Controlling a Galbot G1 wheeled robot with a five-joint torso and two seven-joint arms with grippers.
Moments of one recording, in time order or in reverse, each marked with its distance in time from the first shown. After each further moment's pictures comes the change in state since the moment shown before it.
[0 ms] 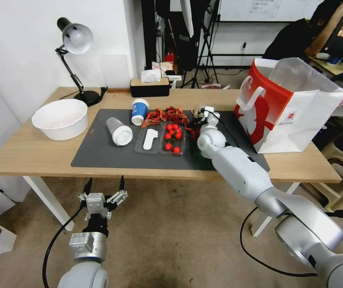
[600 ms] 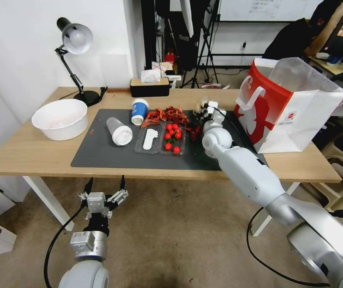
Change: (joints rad) left arm -0.009 -0.001 0.004 0.006 0.000 0.002 0.000; right arm -0.078 -0.117 0.051 0.350 0.025 0.009 -0.015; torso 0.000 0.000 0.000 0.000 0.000
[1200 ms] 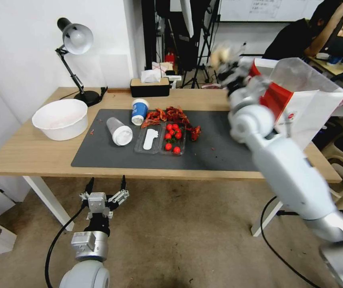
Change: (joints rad) left arm 0.001 -0.002 0.010 -0.003 0.008 0.002 0.001; right arm -0.061 -0.185 0.338 0.441 -0.082 -0.105 -0.012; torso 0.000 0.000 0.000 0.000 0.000
